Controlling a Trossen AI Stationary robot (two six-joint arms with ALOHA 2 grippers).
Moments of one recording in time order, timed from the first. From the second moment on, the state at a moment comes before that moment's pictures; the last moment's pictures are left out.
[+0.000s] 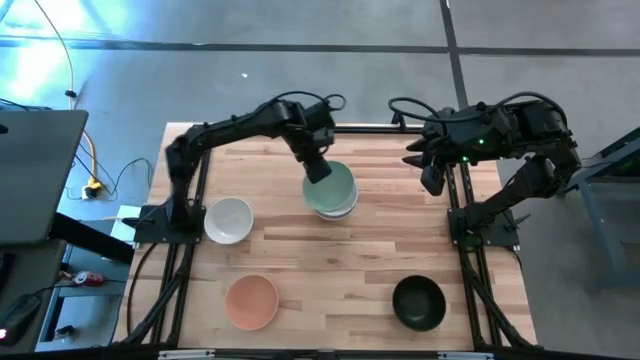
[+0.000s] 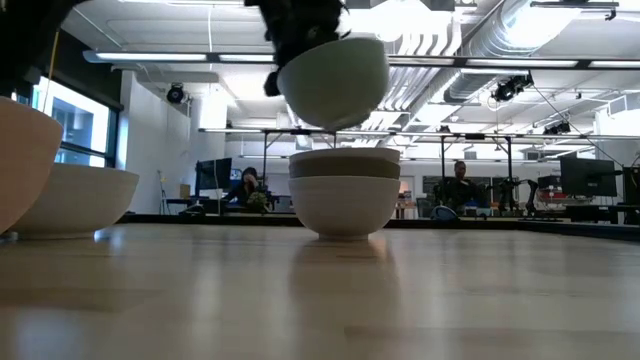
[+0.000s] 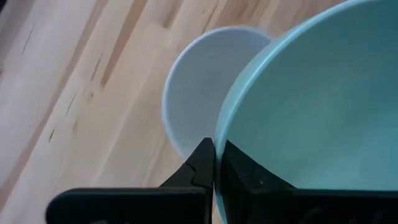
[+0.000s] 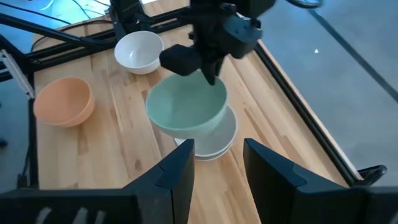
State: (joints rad) left arm 0.47 1.97 1.99 -1.25 0.19 -0.15; right arm 0.09 1.44 2.24 -1.57 0.30 0.34
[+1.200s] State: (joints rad) left arm 0.46 2.25 2.34 -1.43 0.08 -0.08; right arm 0.09 1.44 2.24 -1.57 0.25 0.35
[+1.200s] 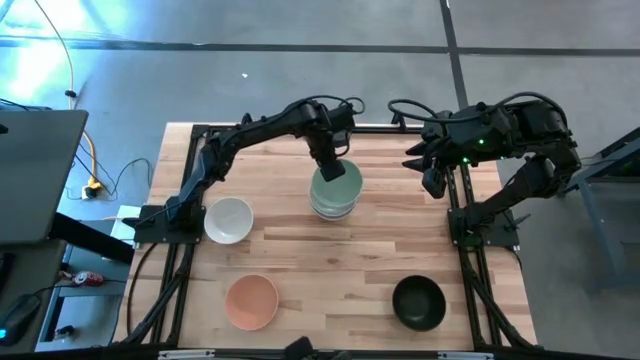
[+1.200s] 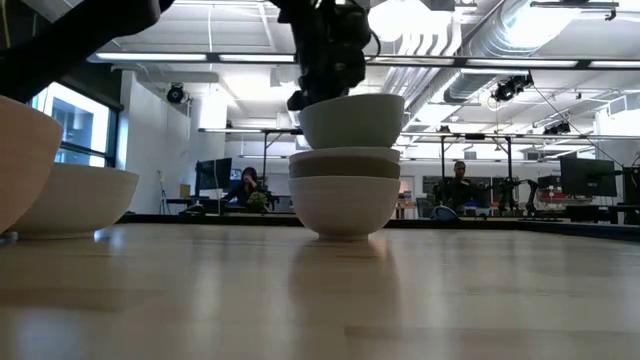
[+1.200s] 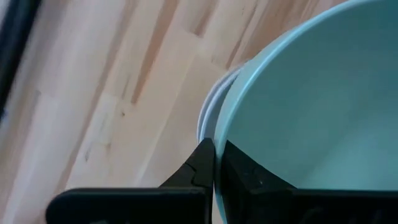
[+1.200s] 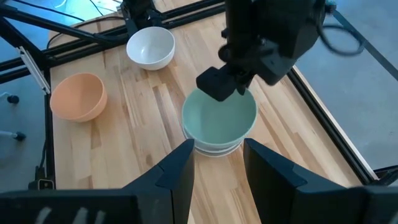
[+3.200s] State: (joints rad) left arm 0.44 1.82 2.09 -1.57 -0.02 0.10; right arm 0.09 1.44 2.24 -1.57 0.23 0.31
